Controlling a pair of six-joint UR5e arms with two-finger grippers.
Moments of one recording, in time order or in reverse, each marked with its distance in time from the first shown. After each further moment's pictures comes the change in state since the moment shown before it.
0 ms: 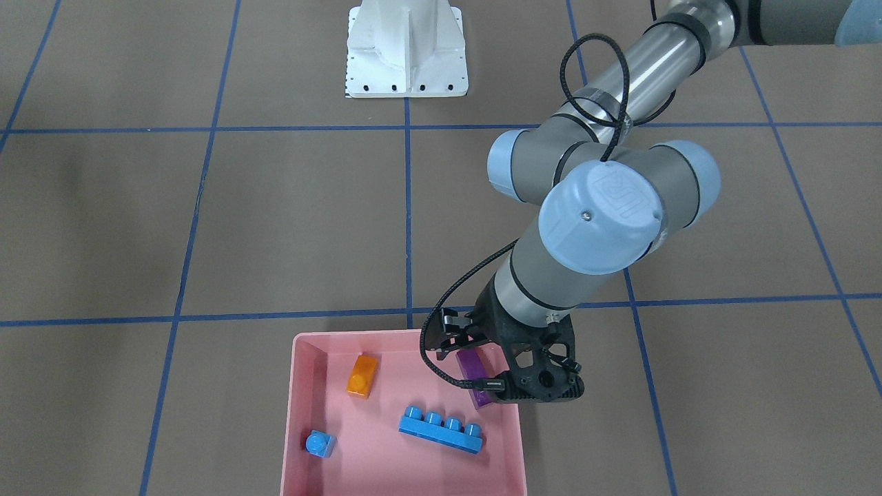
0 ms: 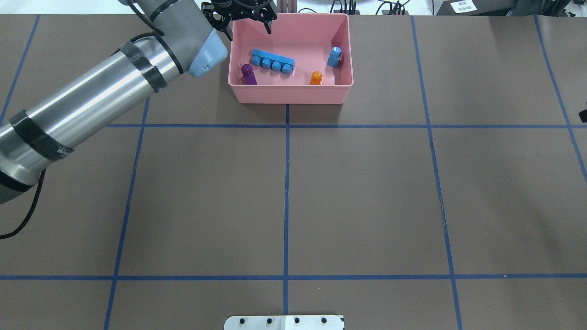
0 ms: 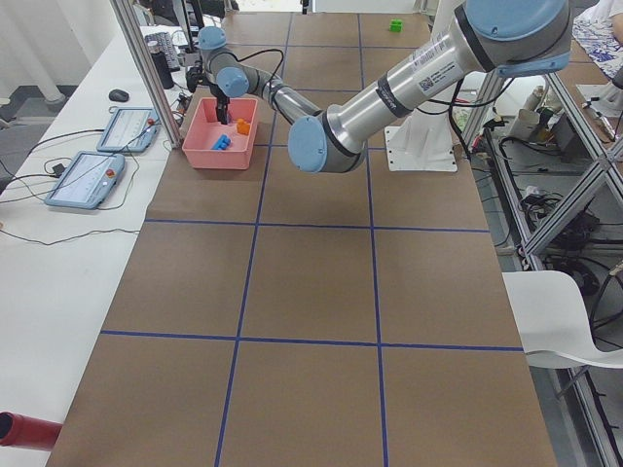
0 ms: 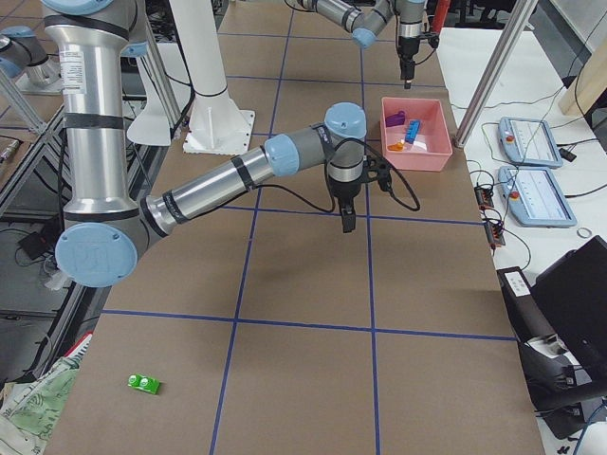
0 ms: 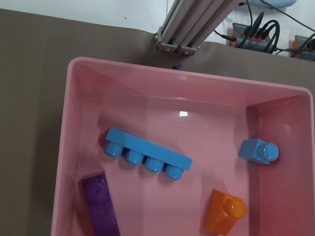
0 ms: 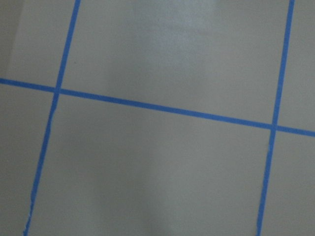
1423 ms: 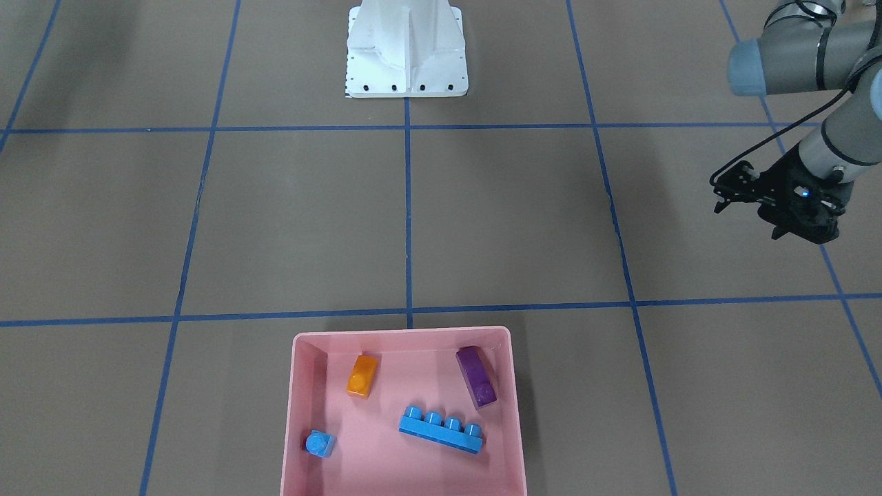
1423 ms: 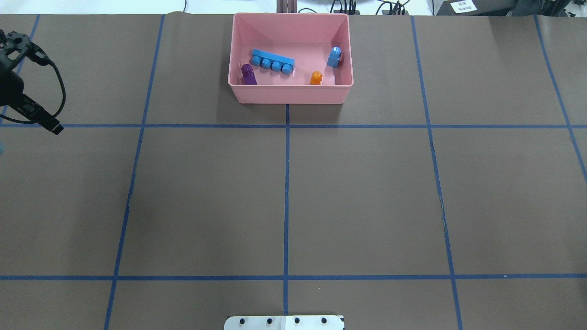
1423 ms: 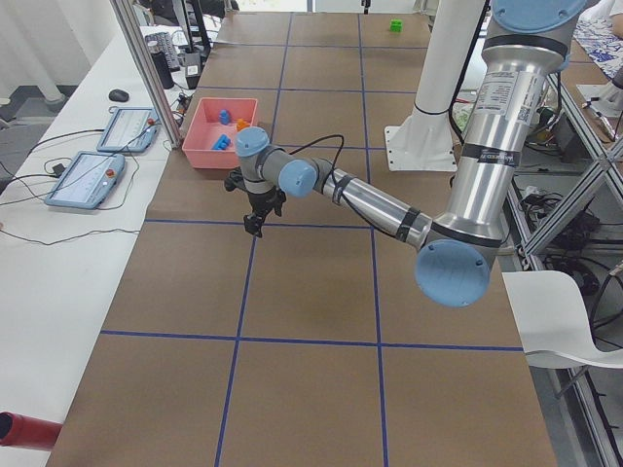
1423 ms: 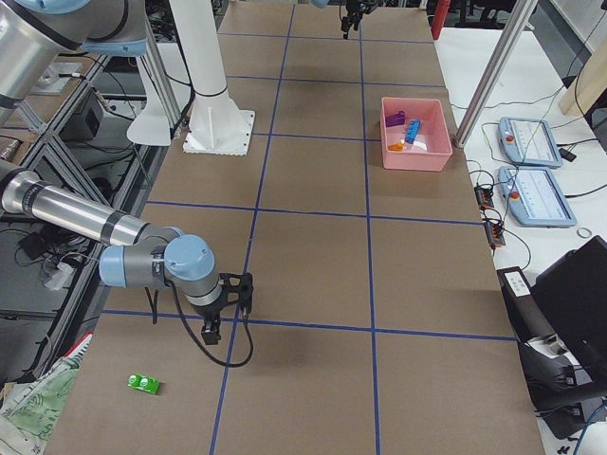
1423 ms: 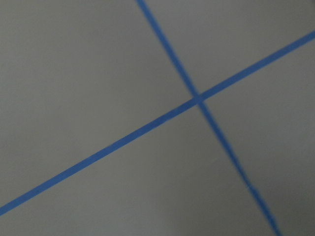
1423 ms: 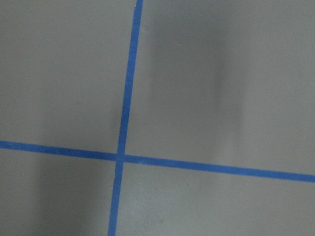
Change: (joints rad) left arm -0.183 0.869 -0.690 0.272 -0.017 0.973; right arm 0.191 -0.712 -0.164 0.563 0.052 -0.250
